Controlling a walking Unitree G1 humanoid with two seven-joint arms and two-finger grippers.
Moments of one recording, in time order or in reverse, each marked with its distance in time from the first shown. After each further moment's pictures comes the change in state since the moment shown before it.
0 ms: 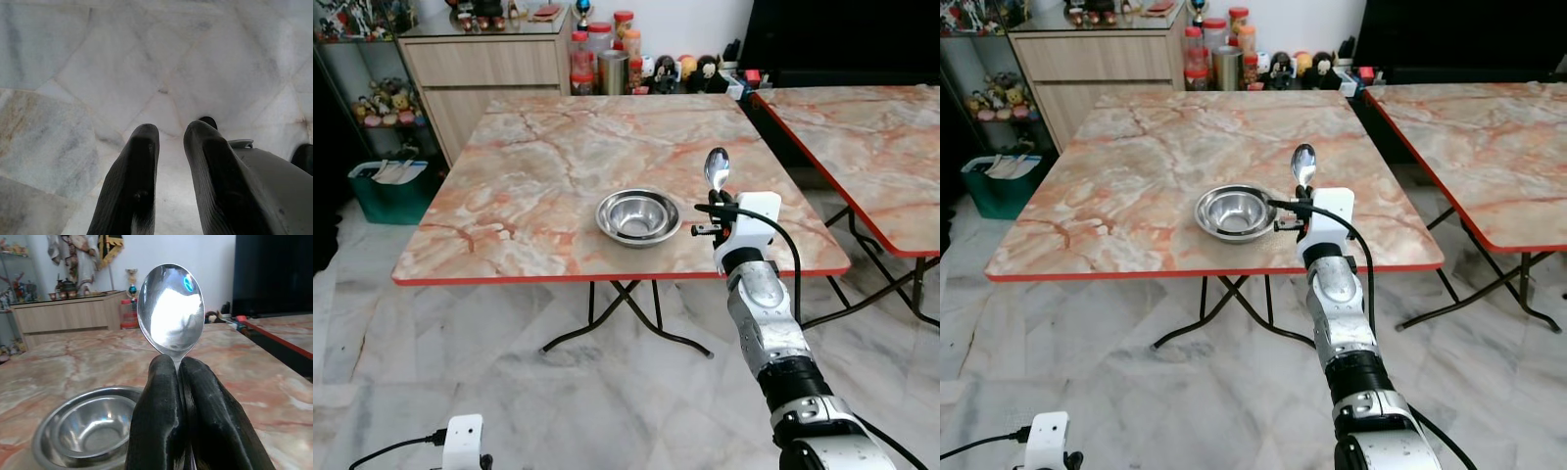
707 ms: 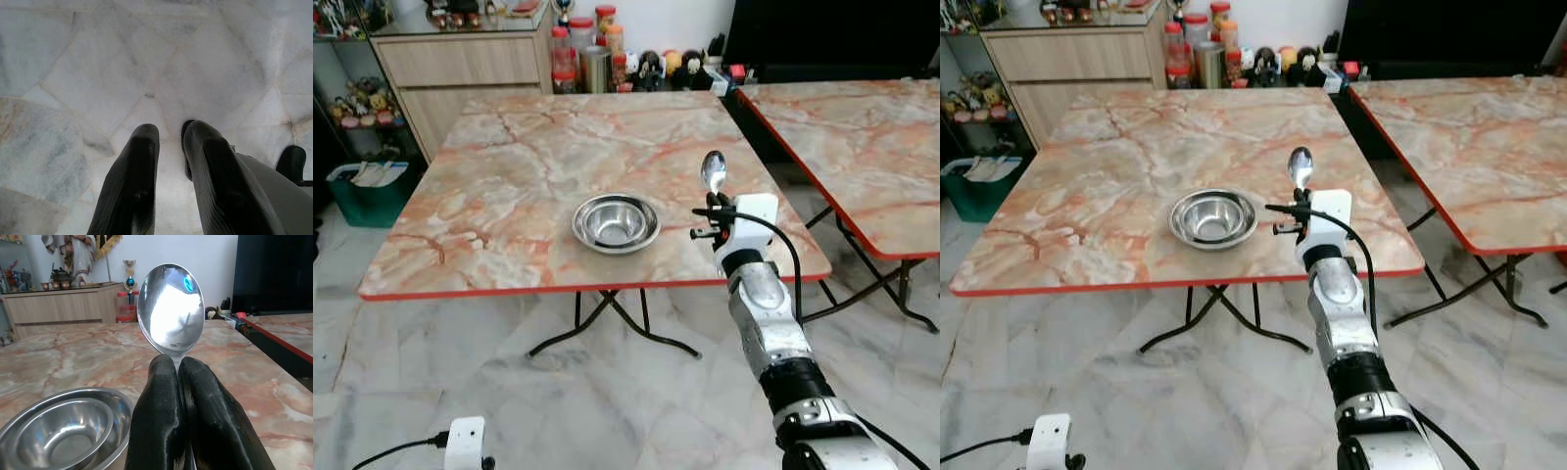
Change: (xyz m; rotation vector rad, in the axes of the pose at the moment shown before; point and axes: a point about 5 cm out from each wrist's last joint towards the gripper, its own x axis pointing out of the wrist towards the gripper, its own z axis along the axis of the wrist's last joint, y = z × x) left arm 0.000 -0.002 -0.003 0.000 0.005 -0.011; right arm -0.001 0.001 -0.002 -0.022 0.011 0.031
